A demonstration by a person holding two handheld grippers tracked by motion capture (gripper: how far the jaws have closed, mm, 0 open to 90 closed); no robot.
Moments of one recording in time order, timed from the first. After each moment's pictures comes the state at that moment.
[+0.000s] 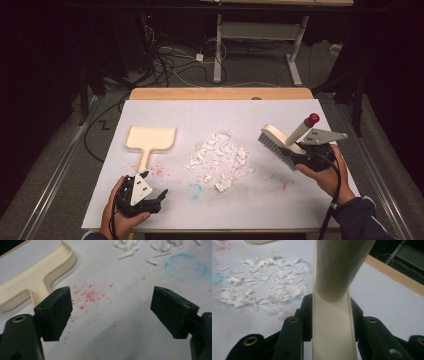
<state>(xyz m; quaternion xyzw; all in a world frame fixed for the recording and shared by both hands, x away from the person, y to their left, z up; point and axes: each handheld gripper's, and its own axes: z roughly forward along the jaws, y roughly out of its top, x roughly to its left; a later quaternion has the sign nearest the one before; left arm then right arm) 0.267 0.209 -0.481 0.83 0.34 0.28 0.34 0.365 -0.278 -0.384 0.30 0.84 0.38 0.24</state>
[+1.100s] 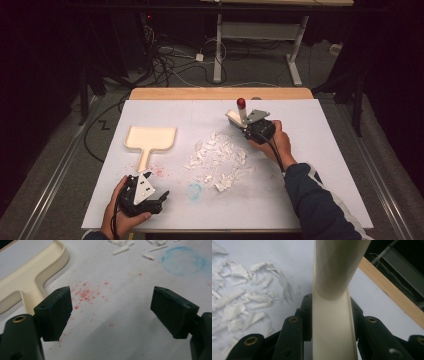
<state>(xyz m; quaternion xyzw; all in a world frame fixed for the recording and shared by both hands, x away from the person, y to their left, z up) 0.272 0.207 -0.483 0.84 0.32 0.27 0.33 0.475 -0.161 -0.437 0.27 0.87 0.29 0.31</state>
